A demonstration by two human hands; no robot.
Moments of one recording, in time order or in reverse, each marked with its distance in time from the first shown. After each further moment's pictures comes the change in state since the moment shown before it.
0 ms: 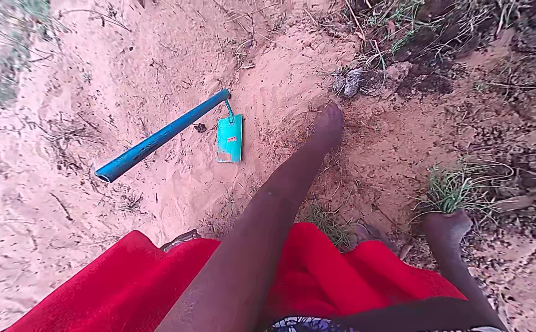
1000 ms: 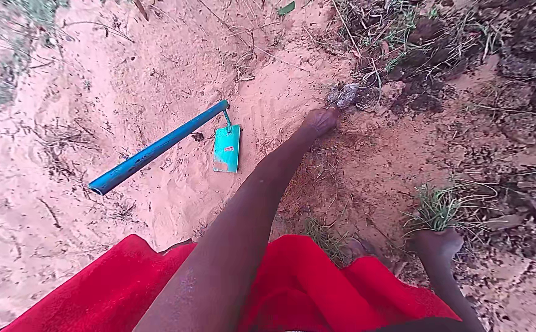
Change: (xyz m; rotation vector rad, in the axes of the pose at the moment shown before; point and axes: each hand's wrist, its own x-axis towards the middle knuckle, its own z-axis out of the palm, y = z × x) left_hand 0.054 -0.044 -0.012 0.254 0.114 0.466; right_hand -0.001 -0.001 0.002 -0.060 0.000 -0.024
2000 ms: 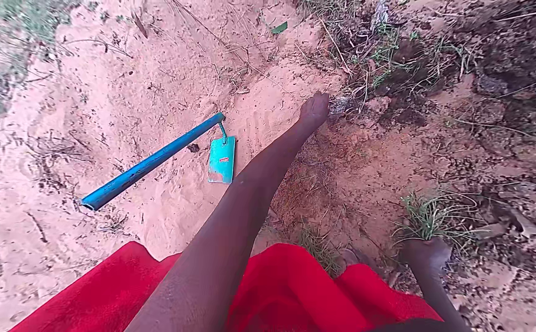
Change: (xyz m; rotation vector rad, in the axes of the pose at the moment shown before) left_hand 0.022 -0.005 -0.061 -0.371 0.128 -0.272; right_hand 0.001 0.004 0.003 -0.035 0.020 -0.029
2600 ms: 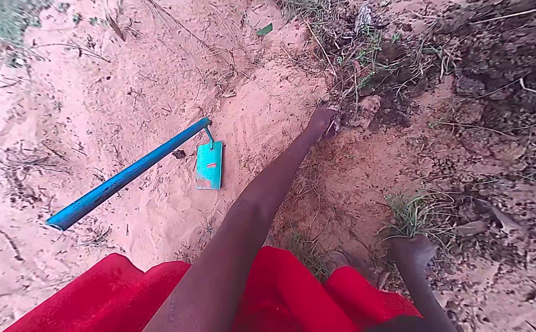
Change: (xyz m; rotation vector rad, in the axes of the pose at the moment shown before) left_hand -0.001 0.026 0.050 -1.210 -0.026 -0.083; right_hand -0.001 -0.014 -0.001 -0.032 -0.023 0.043
